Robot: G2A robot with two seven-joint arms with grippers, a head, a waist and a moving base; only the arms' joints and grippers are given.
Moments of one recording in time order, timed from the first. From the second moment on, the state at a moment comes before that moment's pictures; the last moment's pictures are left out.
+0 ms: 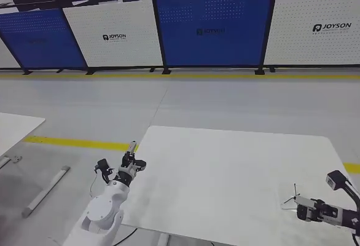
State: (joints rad) left arm 1.73 -1.15 -1.60 -1.80 -0.42 0.00 0.00; right arm -1.46 -0.98 1.69 -1.62 0.20 -0.07 1.39
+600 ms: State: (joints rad) left arm 1.73 -1.15 -1.60 -1.80 -0.42 0.00 0.00; right arm -1.41 -0.91 1.62 -1.59 0.17 -0.11 1.39
